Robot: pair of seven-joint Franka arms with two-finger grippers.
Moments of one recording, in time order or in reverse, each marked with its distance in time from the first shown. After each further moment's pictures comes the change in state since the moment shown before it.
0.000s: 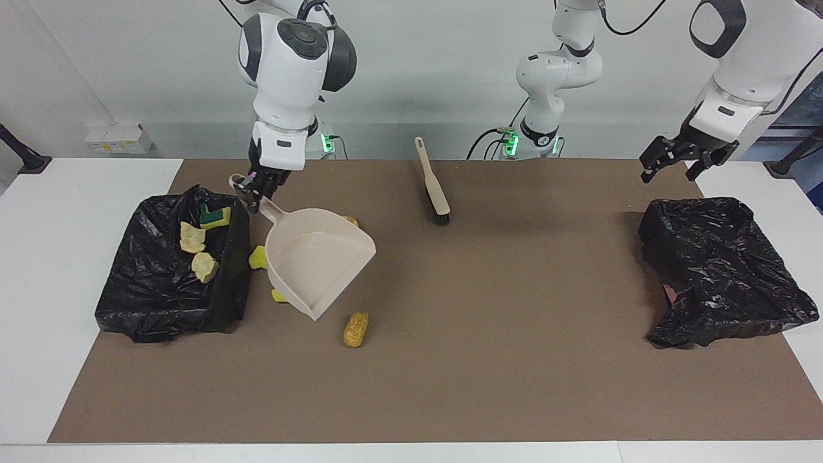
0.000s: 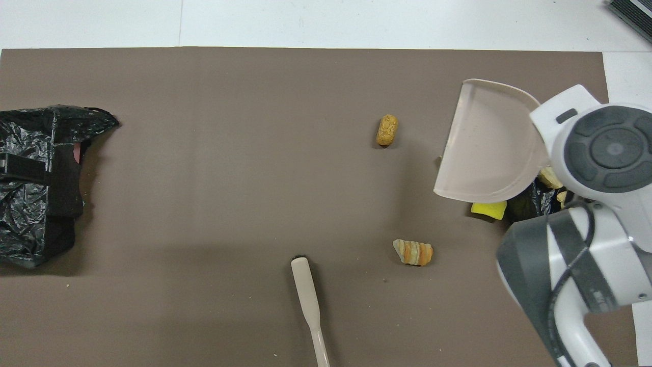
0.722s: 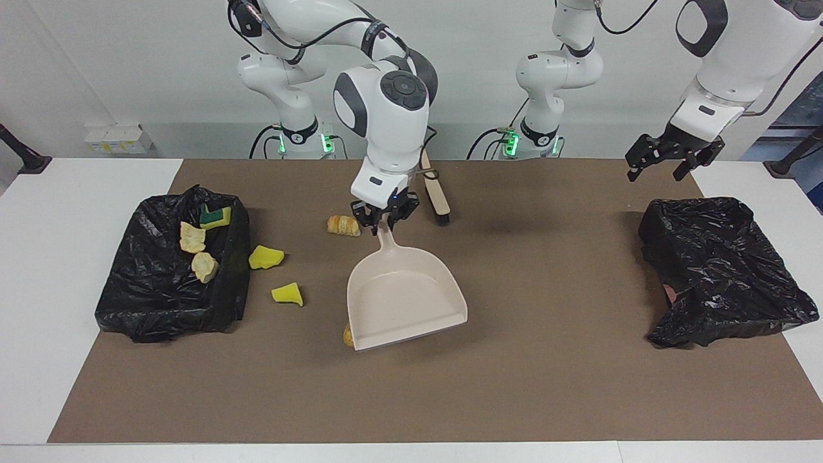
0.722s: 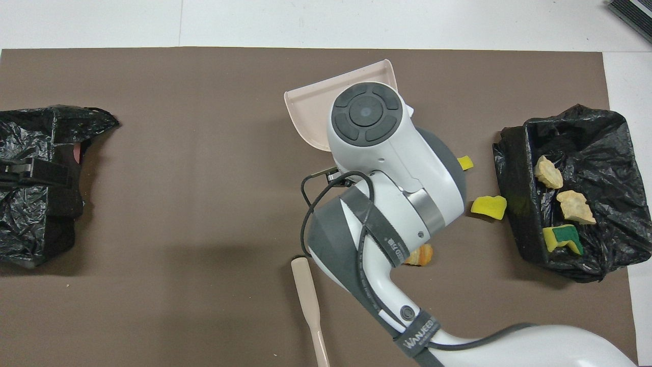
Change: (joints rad) left arm -0.035 -0.005 -0.001 -0.005 0.000 -0.006 -0.003; right arm 0.250 0.316 0.000 0.273 0.230 0.017 0.882
